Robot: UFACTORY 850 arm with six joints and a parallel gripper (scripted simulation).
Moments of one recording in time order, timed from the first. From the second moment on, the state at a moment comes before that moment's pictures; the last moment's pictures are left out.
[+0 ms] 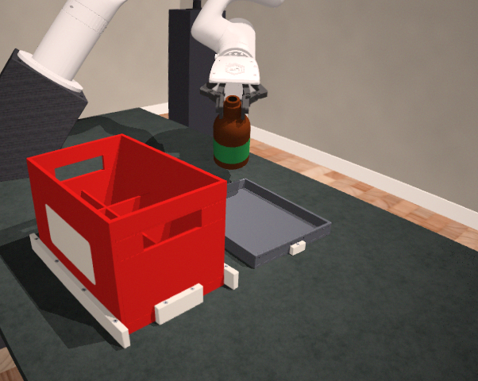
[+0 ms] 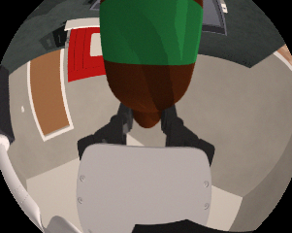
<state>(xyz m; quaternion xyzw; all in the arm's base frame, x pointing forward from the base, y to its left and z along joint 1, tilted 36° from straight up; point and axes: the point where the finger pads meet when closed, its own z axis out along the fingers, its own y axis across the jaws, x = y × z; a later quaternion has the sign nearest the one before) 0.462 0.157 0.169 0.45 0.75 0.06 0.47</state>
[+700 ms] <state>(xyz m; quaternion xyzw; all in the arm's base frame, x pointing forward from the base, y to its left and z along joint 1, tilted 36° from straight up) 0.461 0.157 0.169 0.45 0.74 0.05 0.49</state>
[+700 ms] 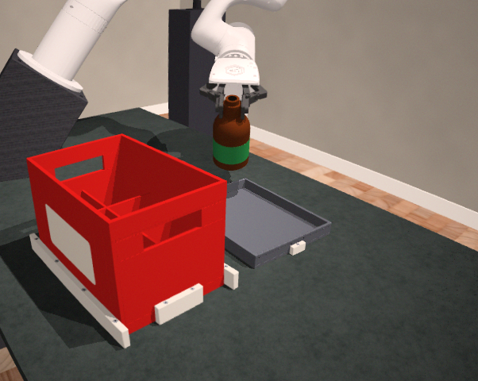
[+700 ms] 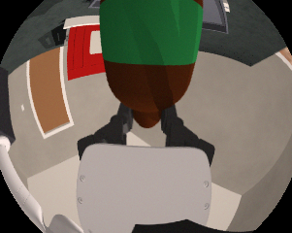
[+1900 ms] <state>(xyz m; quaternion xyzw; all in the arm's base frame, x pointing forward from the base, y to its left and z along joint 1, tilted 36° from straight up) 0.472 0.155 0.170 0.45 0.74 0.05 0.49</state>
